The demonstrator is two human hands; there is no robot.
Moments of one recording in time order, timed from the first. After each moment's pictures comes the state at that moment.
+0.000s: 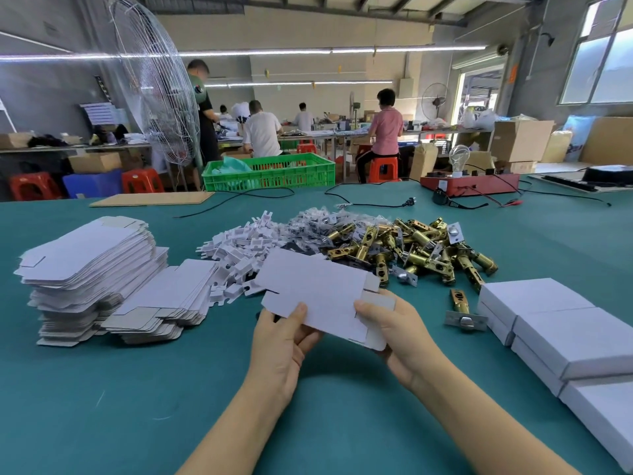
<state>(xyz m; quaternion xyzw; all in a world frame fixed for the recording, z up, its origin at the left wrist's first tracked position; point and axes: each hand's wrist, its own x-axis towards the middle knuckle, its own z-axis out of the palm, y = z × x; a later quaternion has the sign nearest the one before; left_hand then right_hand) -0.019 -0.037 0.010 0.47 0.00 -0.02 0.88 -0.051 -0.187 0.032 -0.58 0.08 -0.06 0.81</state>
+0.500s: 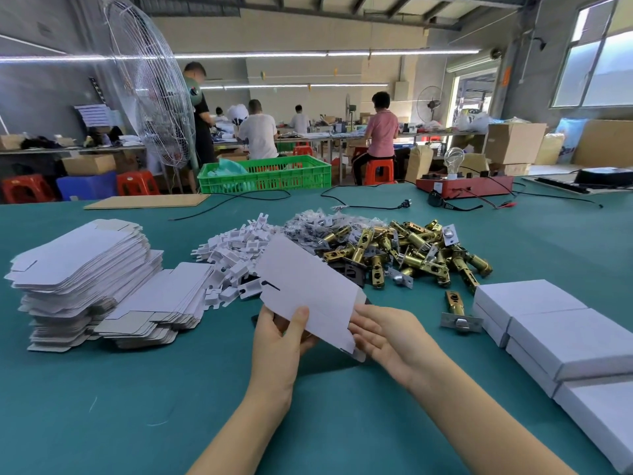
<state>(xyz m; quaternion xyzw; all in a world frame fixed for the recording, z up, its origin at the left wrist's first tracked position) -0.023 -0.039 0.005 0.57 -0.06 0.06 0.82 -0.052 -0.190 0.039 -0.54 0.17 0.00 0.83</state>
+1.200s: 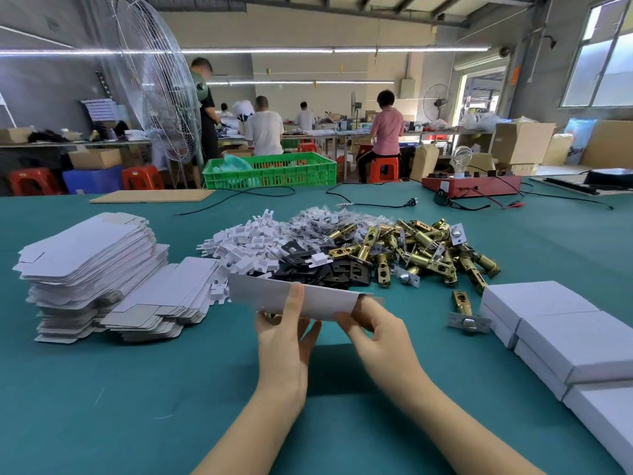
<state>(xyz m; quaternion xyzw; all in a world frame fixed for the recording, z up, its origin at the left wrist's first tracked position) -0.032 -0.049 0.022 0.41 0.03 0.04 0.91 -0.055 -0.173 0.012 -0.80 -0.09 -0.24 0.54</state>
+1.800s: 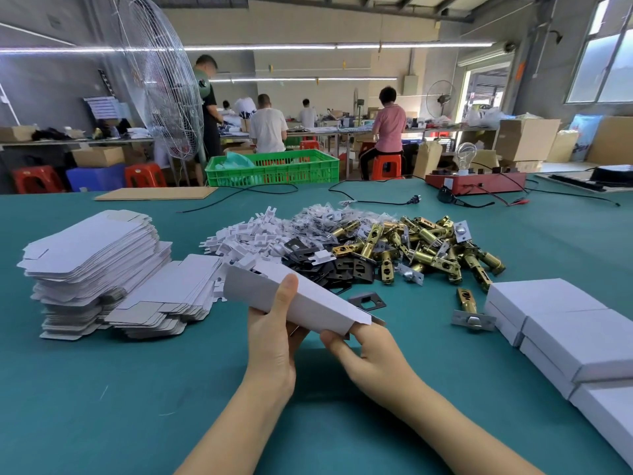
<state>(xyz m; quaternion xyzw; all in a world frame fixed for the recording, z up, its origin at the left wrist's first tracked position) -0.020 -0.034 0.026 0.42 0.02 0.05 0.91 -0.059 -0.161 0.010 -0.84 -0.19 -0.23 0.45</state>
